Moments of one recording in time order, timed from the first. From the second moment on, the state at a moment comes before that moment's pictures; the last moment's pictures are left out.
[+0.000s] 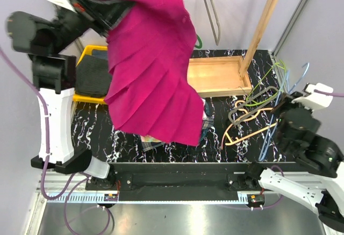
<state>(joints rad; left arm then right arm) -0.16 1.50 2.36 -0.09 0.86 -0.53 0.87 0.66 1.32 -0.78 1.21 0.30</state>
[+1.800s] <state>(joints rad) -0.58 0.96 1.84 -0.80 -0.02 0.33 0.11 1.21 1.39 -0.67 0.39 0.50</state>
